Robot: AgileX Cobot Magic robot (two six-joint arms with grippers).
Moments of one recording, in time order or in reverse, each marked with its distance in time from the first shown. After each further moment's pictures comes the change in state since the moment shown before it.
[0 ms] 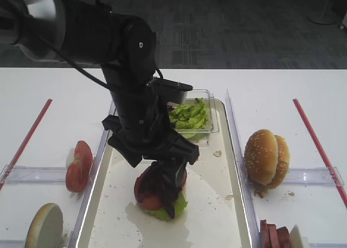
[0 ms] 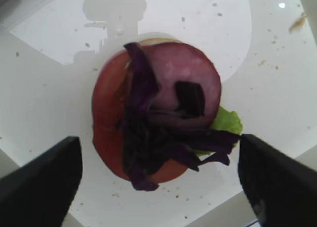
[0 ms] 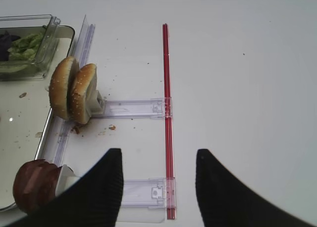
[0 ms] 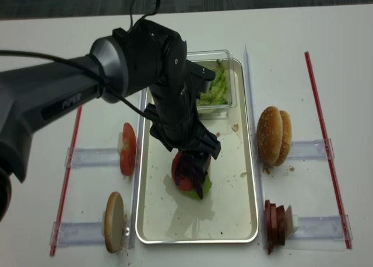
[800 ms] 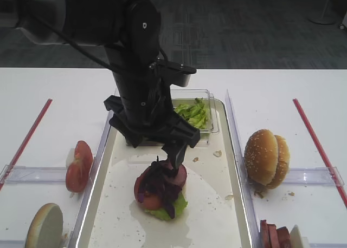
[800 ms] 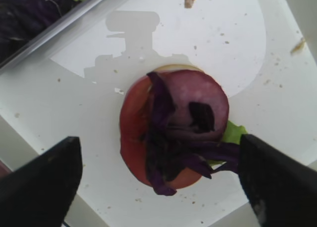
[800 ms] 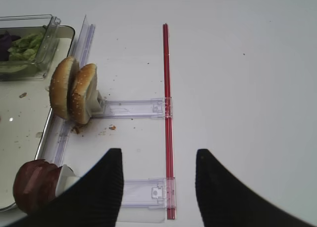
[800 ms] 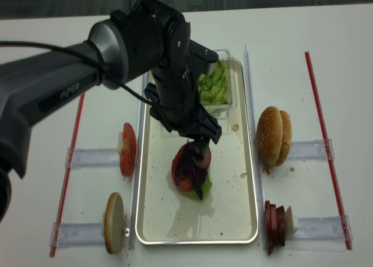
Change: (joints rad) left arm 0.000 0.000 -0.092 0.078 0.052 -0.015; right arm 0.000 0.000 0.000 0.000 0.000 0.000
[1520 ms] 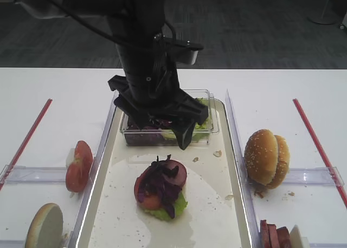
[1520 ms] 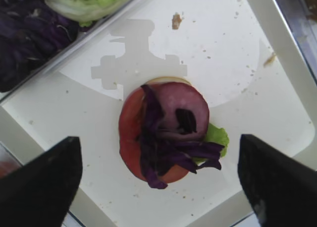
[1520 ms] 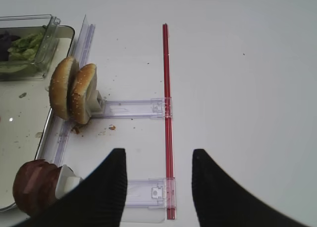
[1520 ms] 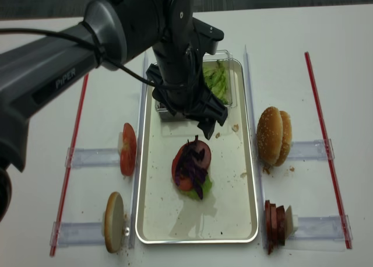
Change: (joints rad) left arm 0.000 0.000 -0.140 0.000 0.109 0.000; right arm 0.000 0.000 0.000 0.000 0.000 0.000
